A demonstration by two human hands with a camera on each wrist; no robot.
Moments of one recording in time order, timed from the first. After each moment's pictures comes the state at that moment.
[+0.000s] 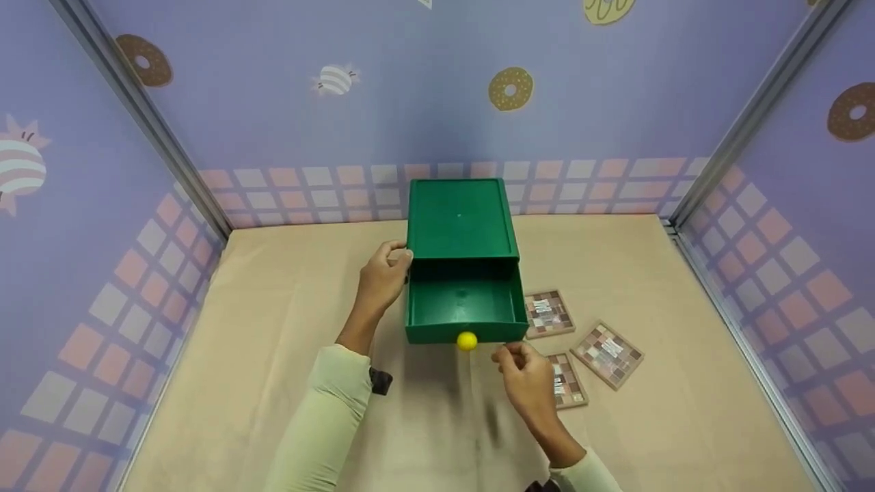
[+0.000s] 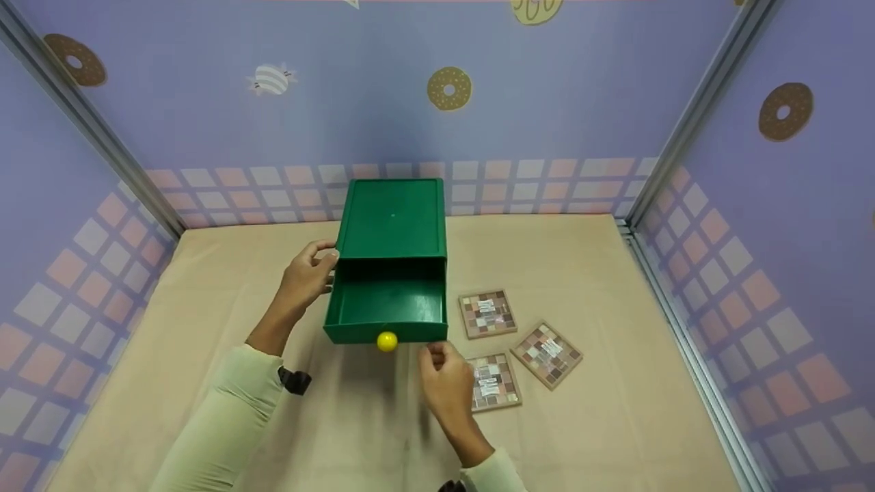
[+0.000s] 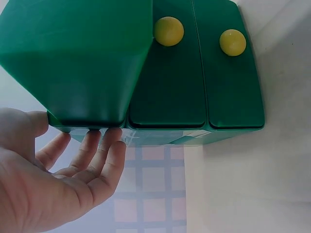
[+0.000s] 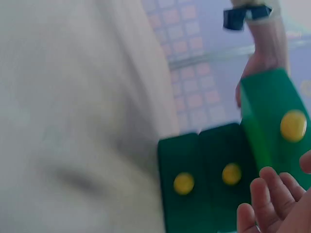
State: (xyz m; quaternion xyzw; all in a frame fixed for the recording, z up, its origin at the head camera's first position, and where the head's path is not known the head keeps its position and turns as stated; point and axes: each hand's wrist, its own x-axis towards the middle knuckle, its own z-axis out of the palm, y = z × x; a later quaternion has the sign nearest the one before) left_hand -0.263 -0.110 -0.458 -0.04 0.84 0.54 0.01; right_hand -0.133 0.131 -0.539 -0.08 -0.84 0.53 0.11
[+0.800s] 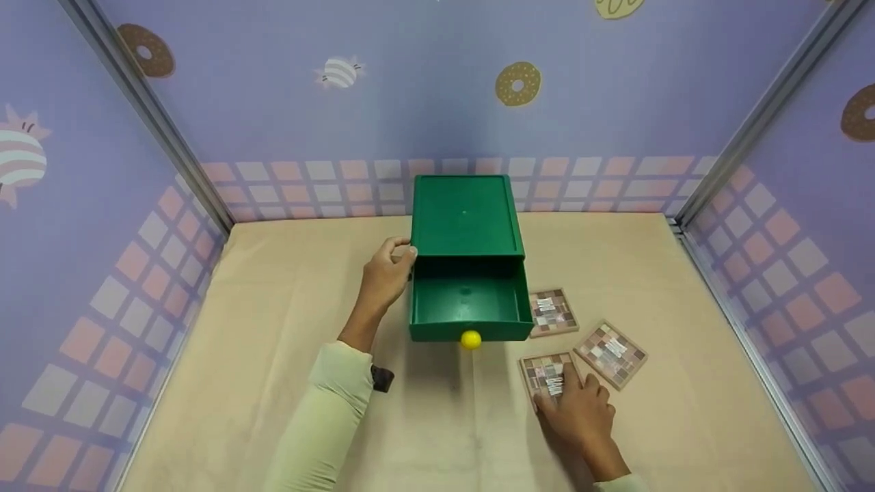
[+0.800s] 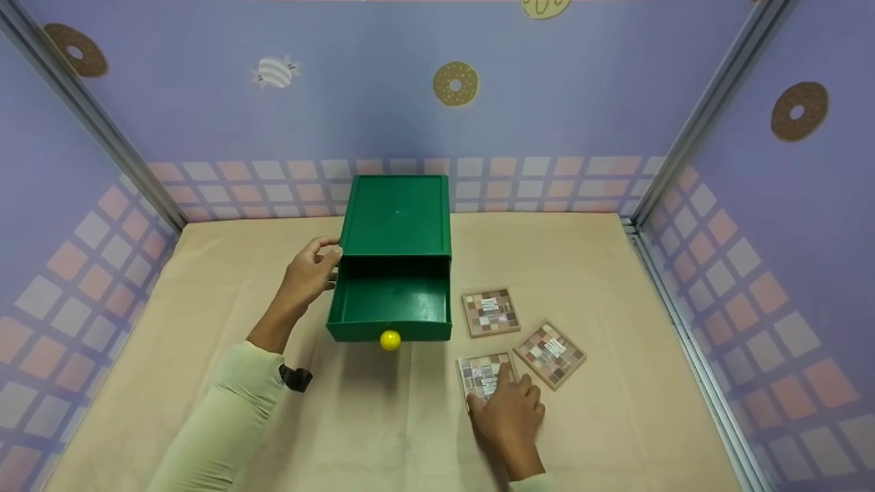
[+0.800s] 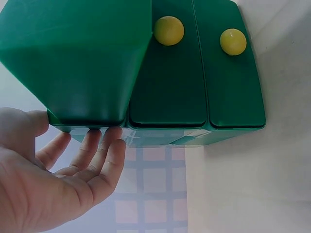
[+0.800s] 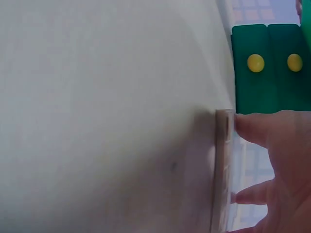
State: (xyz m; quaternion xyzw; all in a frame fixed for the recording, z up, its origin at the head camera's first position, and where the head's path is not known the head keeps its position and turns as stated) left_hand -0.262 -0.112 -0.458 -0.03 0.84 0.54 0.00; right_hand -0.121 0.217 -0.607 -0.13 -0.97 0.19 -0.09
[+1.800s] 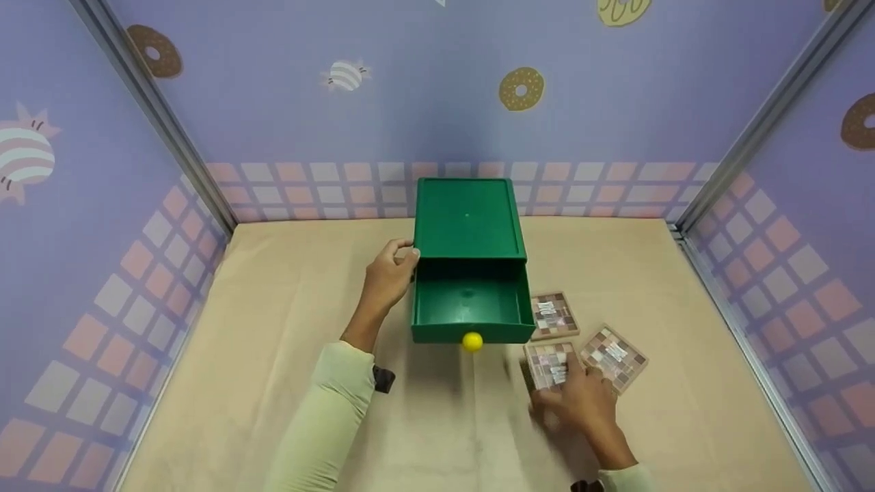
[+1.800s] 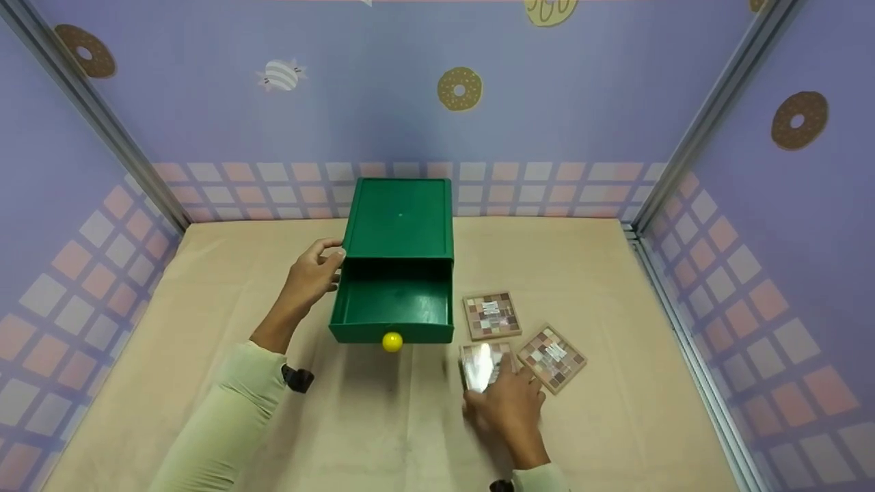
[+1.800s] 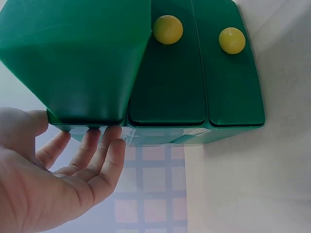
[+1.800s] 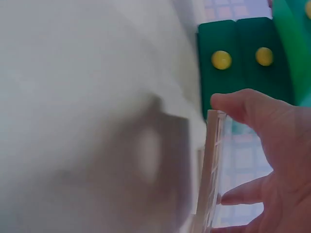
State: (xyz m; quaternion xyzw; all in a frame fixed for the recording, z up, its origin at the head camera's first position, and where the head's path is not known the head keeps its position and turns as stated) left_hand -0.264 -0.111 -0.460 -0.04 0.84 0.53 0.00; right_hand -0.137 0.224 -0.577 -0.09 -0.97 0.20 -0.06
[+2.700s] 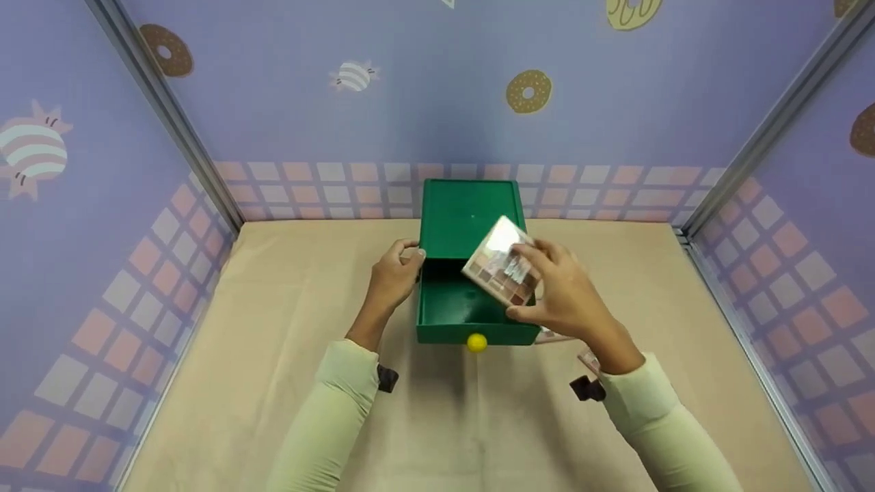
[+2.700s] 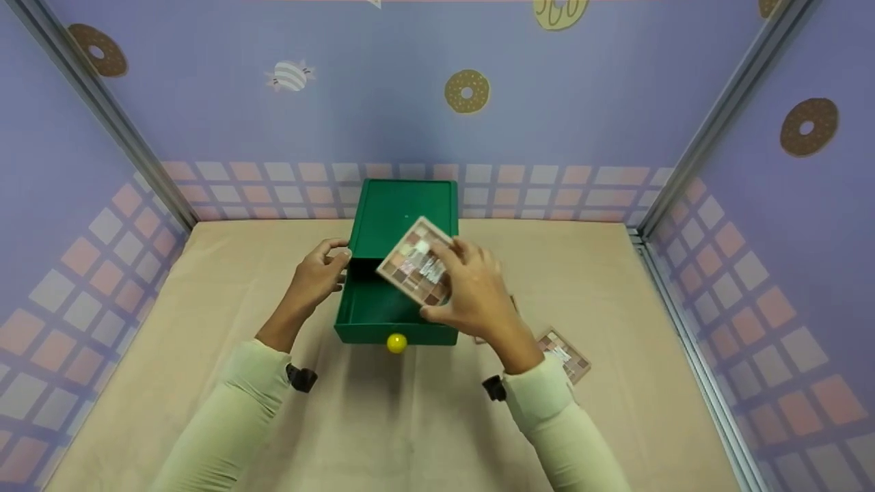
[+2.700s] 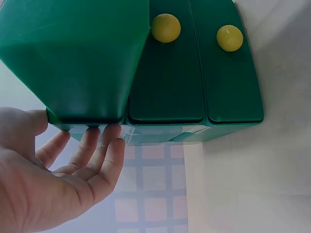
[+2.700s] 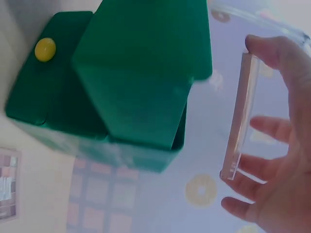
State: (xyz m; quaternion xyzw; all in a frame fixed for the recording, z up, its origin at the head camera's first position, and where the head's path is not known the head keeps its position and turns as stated) left_hand -0.263 -0.111 -0.457 -0.03 0.85 0.52 -0.01; right_hand -0.213 0.177 -0.406 0.20 -0.94 0.25 0.08
